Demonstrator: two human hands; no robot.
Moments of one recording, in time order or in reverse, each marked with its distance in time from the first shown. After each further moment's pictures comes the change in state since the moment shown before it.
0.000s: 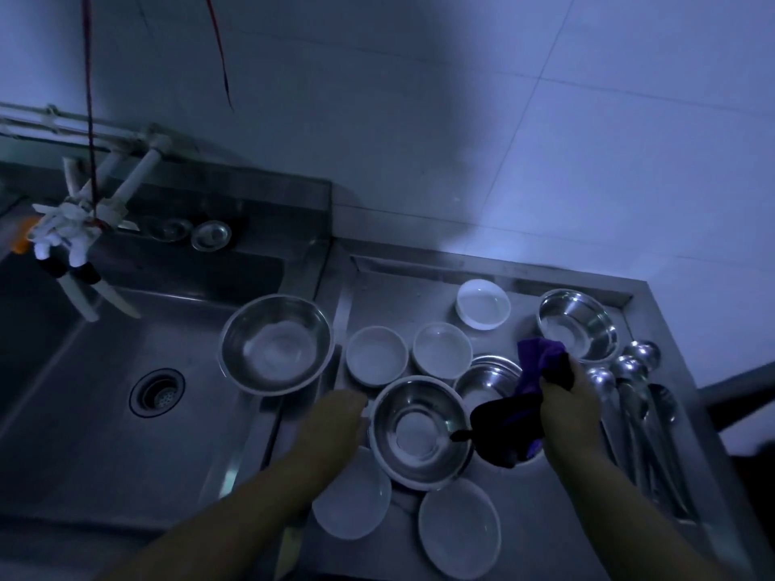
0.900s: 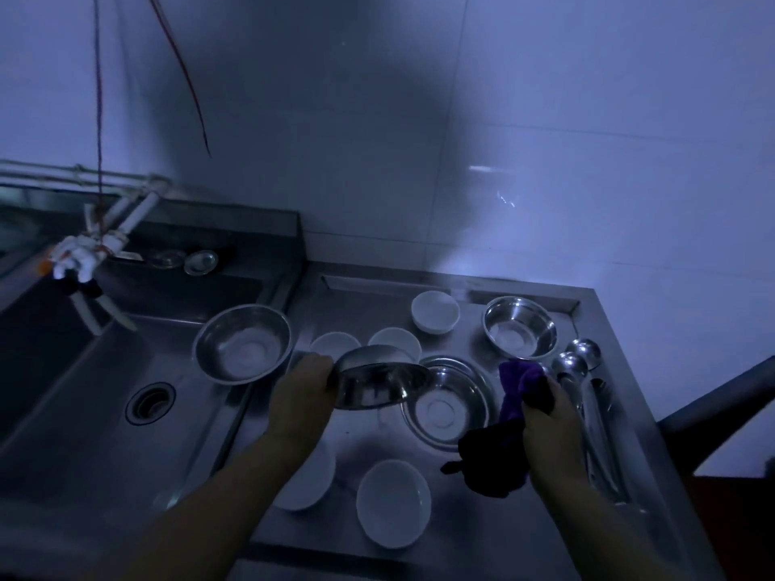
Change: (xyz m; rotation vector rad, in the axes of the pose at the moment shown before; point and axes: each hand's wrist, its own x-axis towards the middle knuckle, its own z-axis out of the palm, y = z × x) left_hand -0.025 0.123 -0.043 -0.046 0.425 -0.057; right_hand -0.022 0.011 -0.126 0.050 -0.090 -0.053
